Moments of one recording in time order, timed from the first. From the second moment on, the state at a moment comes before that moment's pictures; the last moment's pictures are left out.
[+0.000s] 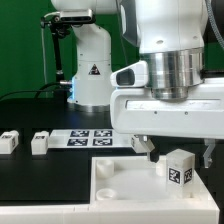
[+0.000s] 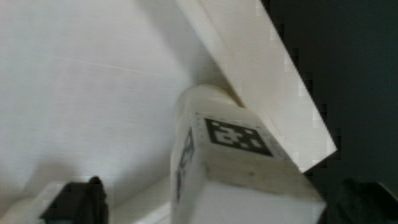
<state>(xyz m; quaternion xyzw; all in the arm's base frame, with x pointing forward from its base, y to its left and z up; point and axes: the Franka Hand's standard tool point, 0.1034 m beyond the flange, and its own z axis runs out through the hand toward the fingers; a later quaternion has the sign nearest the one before) 0.636 0.107 0.076 -0.98 0.20 -0.04 0.05</state>
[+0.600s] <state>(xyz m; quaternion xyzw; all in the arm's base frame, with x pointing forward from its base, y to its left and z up) 0.636 0.114 0.077 -0.99 -0.14 -0.05 0.02</state>
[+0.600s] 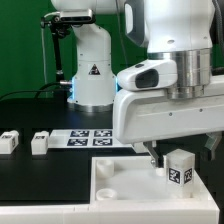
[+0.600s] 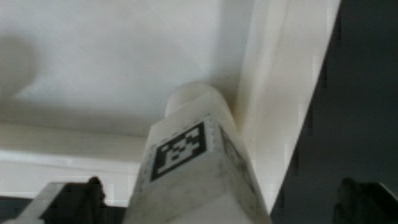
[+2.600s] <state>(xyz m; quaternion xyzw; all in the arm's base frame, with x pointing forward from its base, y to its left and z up) 0.636 0.102 0.076 -0.94 0.34 -0.04 0.03</state>
